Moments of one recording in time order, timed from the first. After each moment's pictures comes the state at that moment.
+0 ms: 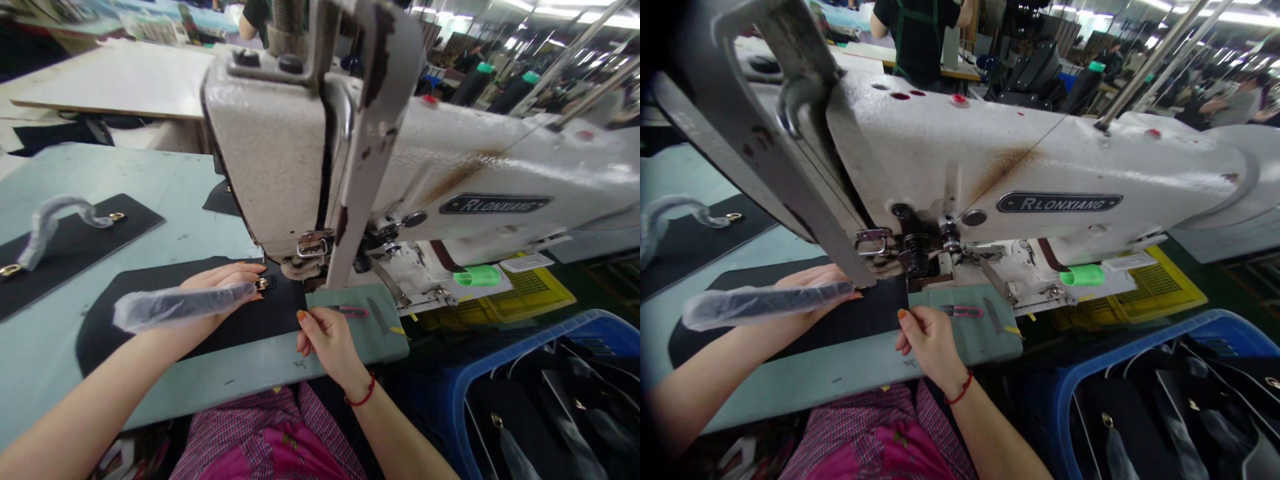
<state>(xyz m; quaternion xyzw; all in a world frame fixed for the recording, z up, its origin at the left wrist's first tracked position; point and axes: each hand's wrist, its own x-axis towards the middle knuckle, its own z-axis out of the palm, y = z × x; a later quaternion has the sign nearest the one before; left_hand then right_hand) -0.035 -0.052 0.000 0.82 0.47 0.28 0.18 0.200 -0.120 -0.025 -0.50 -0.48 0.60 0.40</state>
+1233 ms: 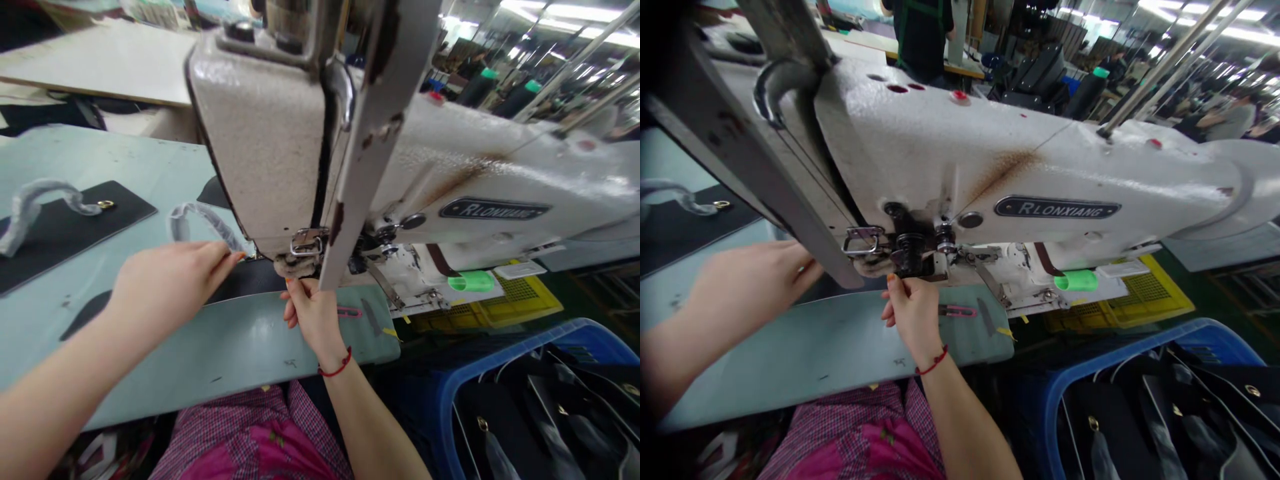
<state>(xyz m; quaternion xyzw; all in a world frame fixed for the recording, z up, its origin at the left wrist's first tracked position) -0.019 -0.049 0.043 0.77 0.59 0.23 0.03 0.179 -0.078 -0.016 -0.54 -0.45 0.56 0.43</state>
